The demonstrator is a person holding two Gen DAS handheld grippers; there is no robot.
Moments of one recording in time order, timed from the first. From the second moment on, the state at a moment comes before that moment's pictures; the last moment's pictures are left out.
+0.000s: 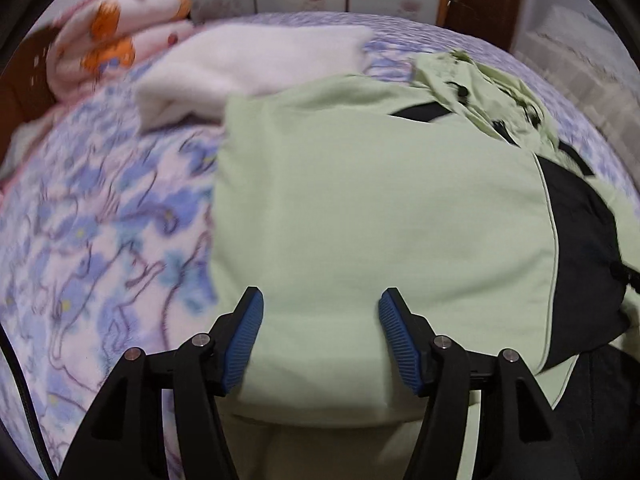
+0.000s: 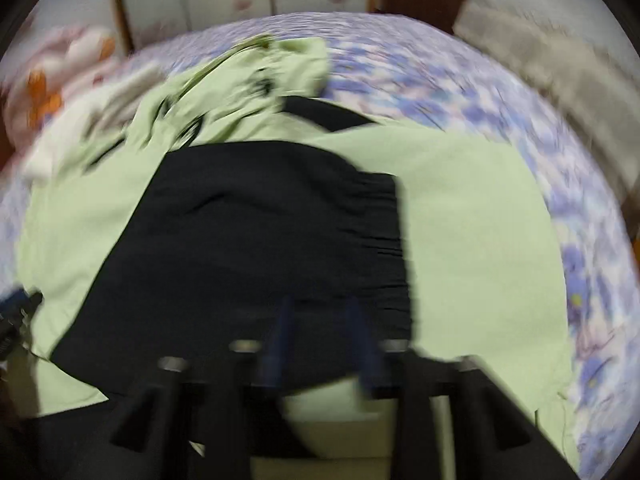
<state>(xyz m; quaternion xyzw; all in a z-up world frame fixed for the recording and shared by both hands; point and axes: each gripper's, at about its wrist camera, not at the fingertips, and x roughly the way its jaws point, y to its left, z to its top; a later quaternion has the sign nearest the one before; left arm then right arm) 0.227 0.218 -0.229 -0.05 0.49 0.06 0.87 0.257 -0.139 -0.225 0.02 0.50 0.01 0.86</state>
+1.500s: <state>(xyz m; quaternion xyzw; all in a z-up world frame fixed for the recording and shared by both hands) 0.035 0.196 -0.060 -0.07 0.45 0.06 0.89 0.056 -0.161 -0.013 0.03 0.36 -0.02 0.93</state>
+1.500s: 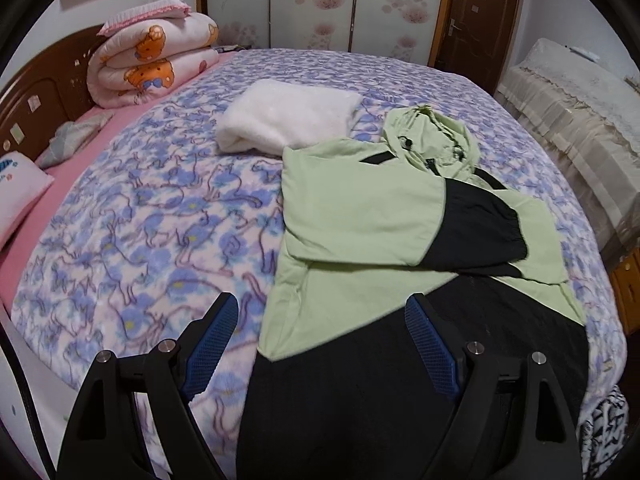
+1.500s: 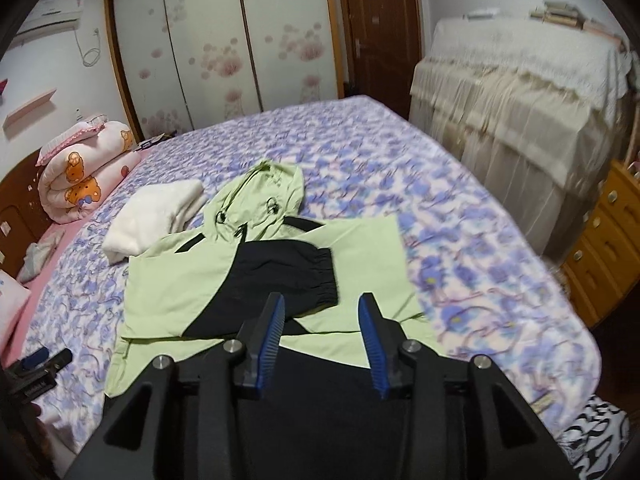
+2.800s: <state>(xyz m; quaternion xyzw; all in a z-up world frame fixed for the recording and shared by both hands) -0.057 0.246 -0.241 -0.15 0.59 -0.03 0.80 -0.022 -0.306 -0.237 0.03 0.65 0.10 0.75</state>
